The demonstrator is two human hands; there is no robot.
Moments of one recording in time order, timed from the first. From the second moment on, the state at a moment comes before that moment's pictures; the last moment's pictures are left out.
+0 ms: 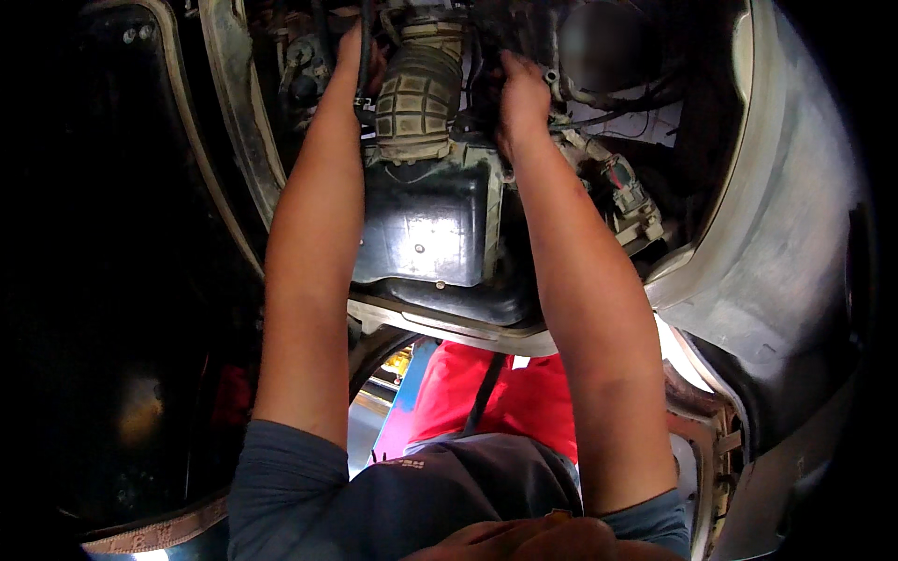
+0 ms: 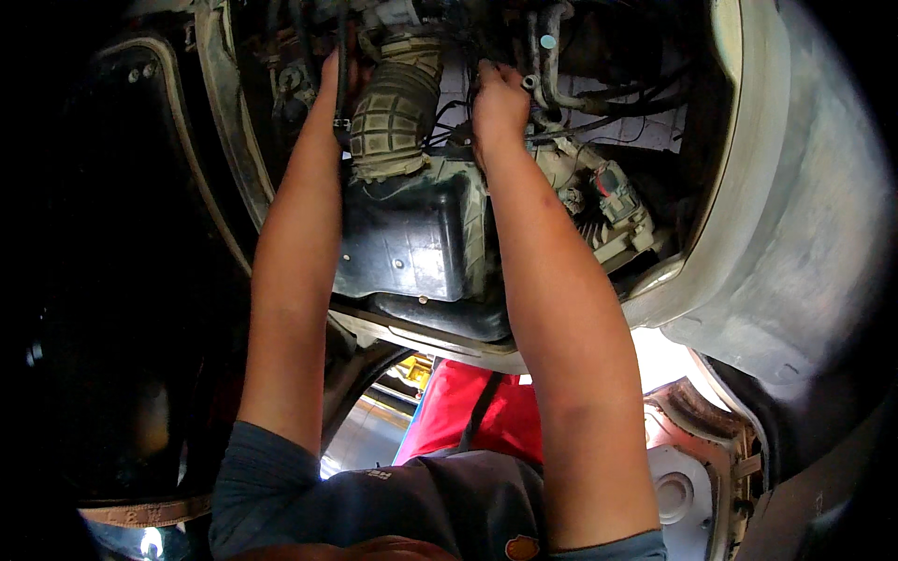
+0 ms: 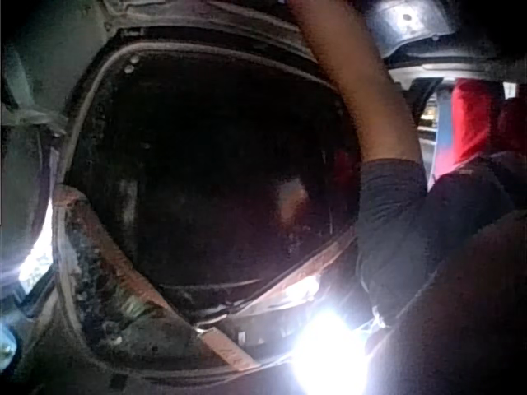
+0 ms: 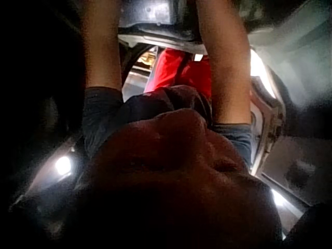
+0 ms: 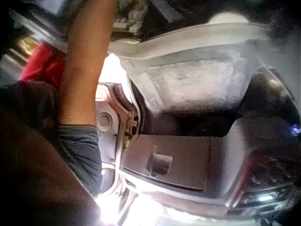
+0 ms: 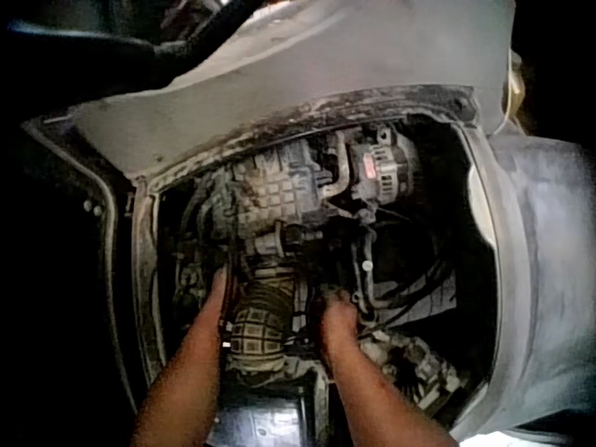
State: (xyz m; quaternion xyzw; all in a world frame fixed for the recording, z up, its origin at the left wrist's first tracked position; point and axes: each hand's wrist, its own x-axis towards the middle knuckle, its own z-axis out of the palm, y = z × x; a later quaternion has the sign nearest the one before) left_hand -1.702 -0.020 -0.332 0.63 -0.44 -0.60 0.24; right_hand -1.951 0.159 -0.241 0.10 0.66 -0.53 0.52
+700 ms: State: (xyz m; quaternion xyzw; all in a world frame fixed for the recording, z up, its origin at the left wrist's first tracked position) left_hand -1.674 -0.055 -0.367 0.62 -0.71 -0.34 0.06; right_hand -1.959 0.176 -0.210 0.17 0.60 -0.54 0.57
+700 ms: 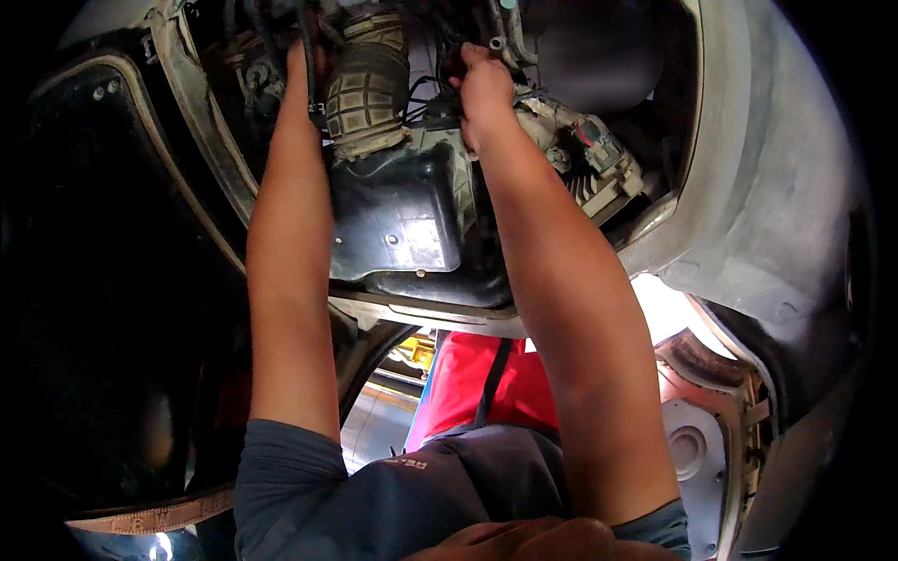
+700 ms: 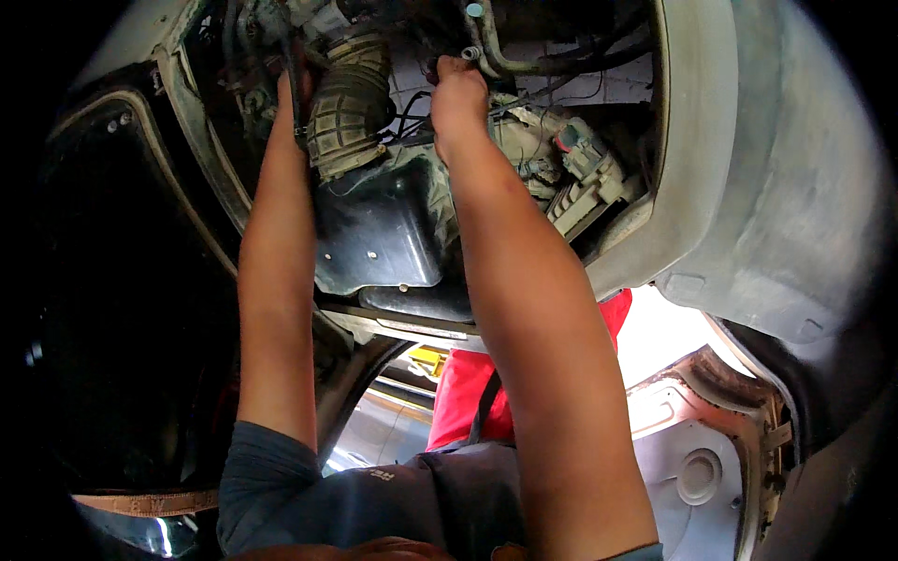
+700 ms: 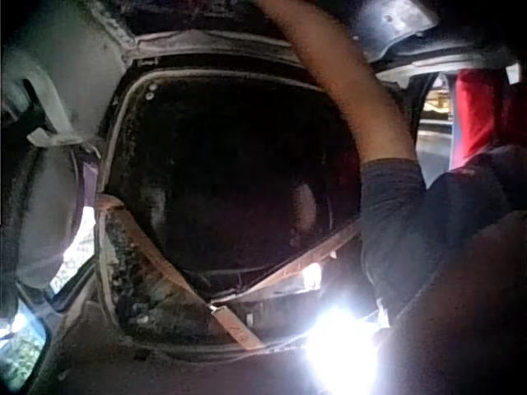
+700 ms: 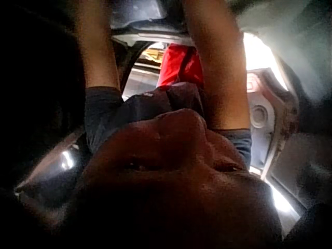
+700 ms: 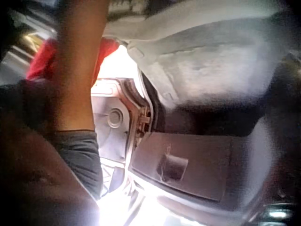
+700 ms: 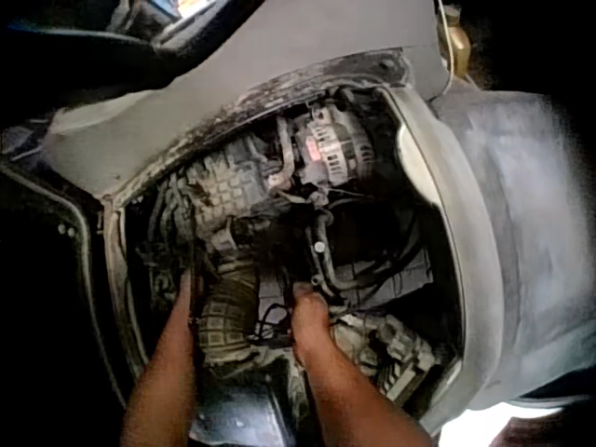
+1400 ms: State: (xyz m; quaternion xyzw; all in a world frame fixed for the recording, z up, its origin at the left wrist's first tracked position) left_hand -1.674 -0.059 -0.350 0.63 -0.69 -0.35 0.07; right_hand -1.947 0.169 -0.227 0.13 0.66 -0.55 0.50
